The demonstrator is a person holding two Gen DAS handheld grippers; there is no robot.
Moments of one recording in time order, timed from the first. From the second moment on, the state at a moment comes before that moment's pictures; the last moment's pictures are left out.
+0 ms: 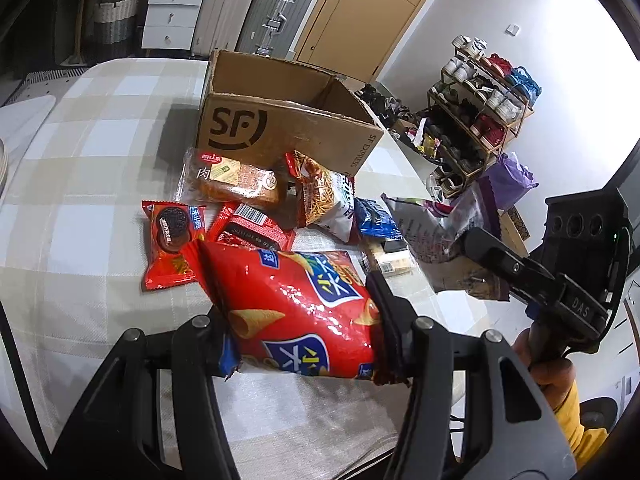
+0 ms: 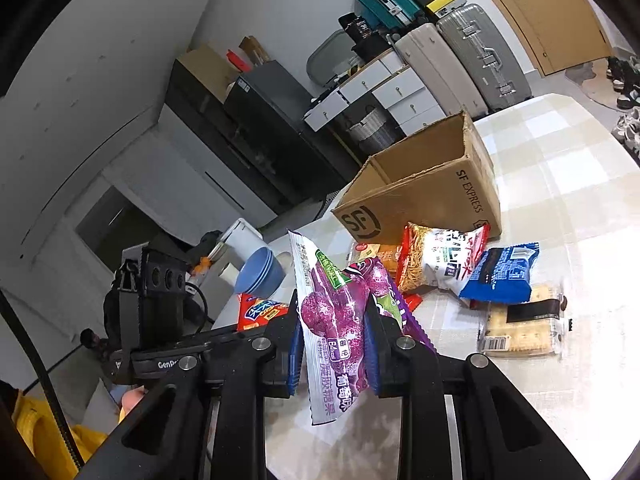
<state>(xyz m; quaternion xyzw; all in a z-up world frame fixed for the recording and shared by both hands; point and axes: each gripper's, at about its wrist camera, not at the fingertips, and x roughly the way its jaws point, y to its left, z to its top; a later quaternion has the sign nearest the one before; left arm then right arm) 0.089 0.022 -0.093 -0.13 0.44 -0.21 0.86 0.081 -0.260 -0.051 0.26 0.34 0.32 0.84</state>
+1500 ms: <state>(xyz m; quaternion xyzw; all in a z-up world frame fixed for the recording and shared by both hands) 0.246 0.001 0.020 -0.04 0.42 -0.23 0.88 0.219 -0.237 0.039 0.20 0.33 0.29 0.88</state>
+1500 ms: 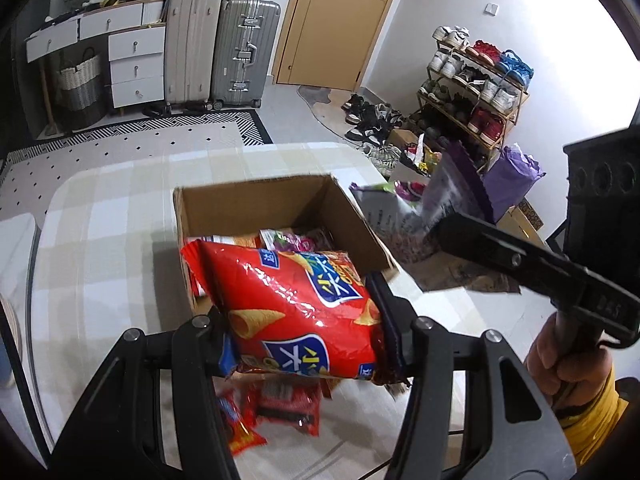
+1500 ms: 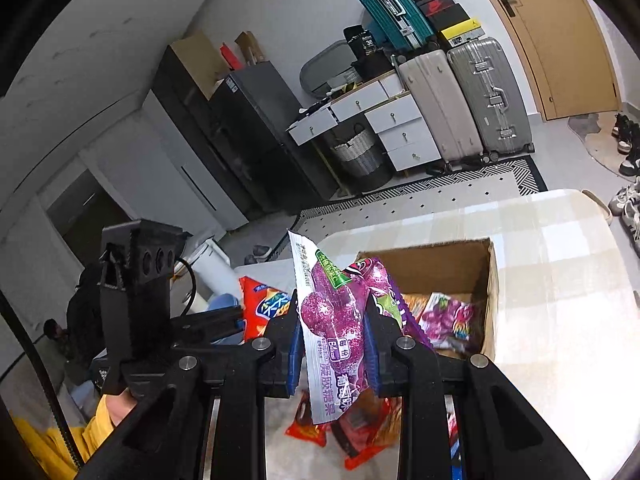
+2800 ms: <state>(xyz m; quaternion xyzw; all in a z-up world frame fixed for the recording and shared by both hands) 0.406 -0.040 -0.090 0.02 0.48 -0.18 0.86 0.322 -0.226 -0.042 0.18 0.44 0.22 0.85</state>
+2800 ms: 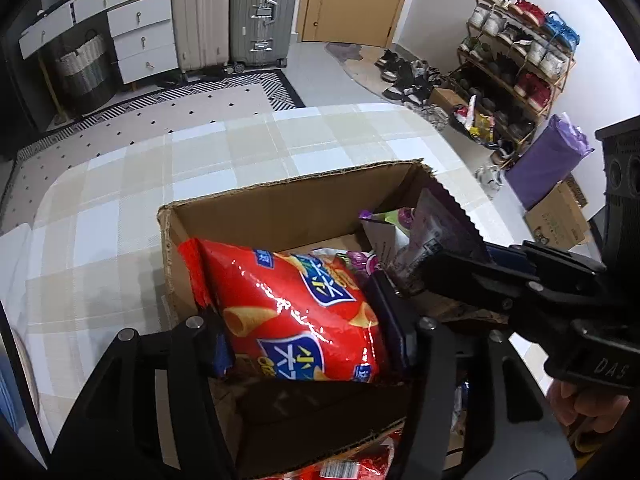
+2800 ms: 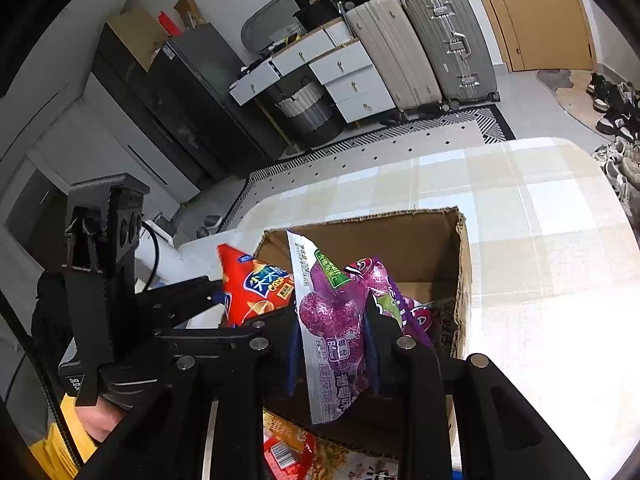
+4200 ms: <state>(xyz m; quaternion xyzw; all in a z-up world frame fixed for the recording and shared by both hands) 0.323 -0.032 -0.006 0.04 0.42 -0.15 0.89 0.268 -0.228 0.016 0.15 0.38 0.22 0.88</state>
